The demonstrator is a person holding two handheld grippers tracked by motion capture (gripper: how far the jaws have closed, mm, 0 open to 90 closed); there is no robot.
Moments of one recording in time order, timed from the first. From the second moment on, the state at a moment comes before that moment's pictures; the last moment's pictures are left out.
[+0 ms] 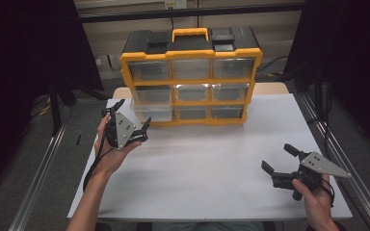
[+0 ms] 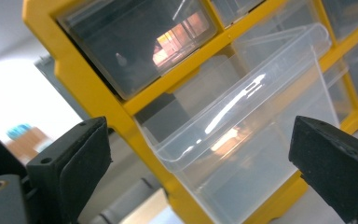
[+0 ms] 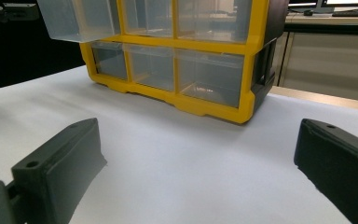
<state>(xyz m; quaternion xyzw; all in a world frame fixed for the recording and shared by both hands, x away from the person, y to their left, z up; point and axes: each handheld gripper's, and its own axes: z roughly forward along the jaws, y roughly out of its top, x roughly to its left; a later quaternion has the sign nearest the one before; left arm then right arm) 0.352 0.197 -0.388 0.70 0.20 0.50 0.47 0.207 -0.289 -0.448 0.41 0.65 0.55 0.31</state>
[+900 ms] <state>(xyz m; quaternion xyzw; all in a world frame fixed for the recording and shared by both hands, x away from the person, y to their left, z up) 0.346 0.211 -0.435 0.69 0.40 0.28 0.54 0.212 -0.293 -0.451 0.42 0.65 0.56 0.30</state>
